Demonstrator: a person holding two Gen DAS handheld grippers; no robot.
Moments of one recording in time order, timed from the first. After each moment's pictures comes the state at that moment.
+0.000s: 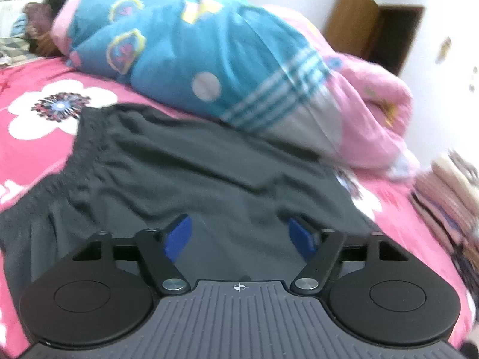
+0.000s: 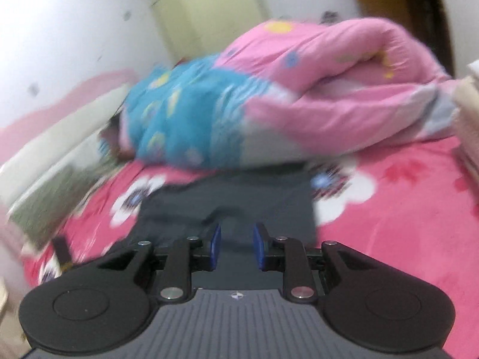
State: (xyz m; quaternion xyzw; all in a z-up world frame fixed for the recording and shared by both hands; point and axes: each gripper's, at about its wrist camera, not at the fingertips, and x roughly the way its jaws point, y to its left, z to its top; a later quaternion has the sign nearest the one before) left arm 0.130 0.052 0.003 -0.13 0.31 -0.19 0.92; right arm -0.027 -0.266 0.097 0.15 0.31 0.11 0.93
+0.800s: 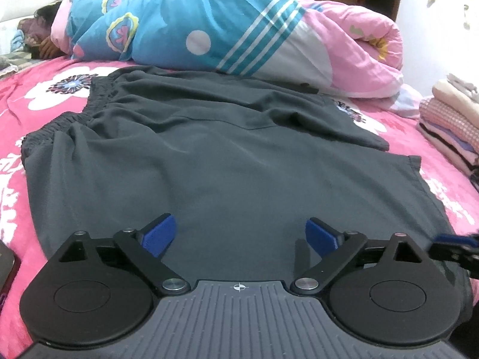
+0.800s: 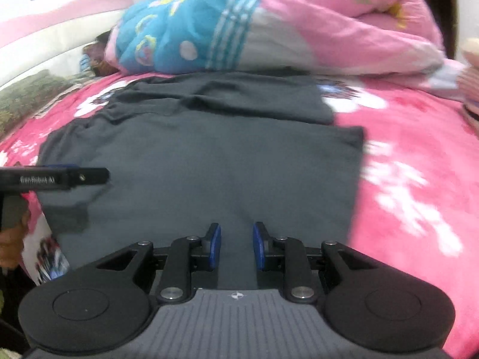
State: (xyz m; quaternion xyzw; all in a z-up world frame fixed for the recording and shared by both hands) left arm 0.057 0.033 -0.037 -0.03 0.33 -0.17 0.93; right arm -0.078 -0.211 -0.066 0.04 0.35 0.03 0.93
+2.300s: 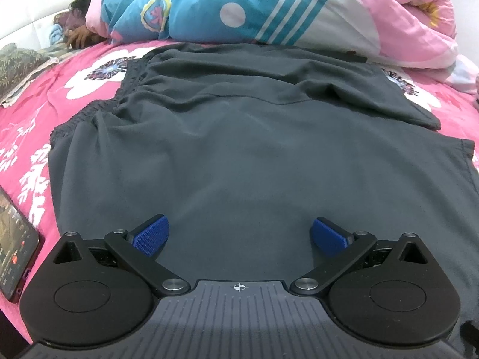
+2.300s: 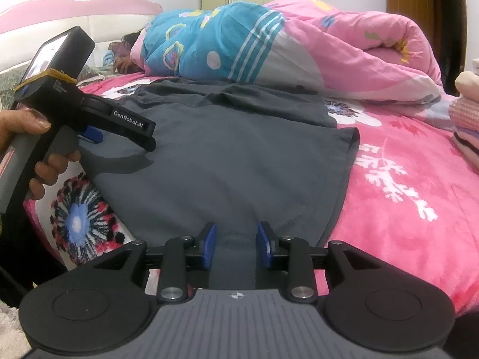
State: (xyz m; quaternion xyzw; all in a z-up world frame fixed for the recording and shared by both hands) left arm 0.064 -0.008 -0.032 0.02 0.40 -0.04 0.92; right arm -0.151 -0.180 -0.077 -0.03 0.30 0.07 0.95
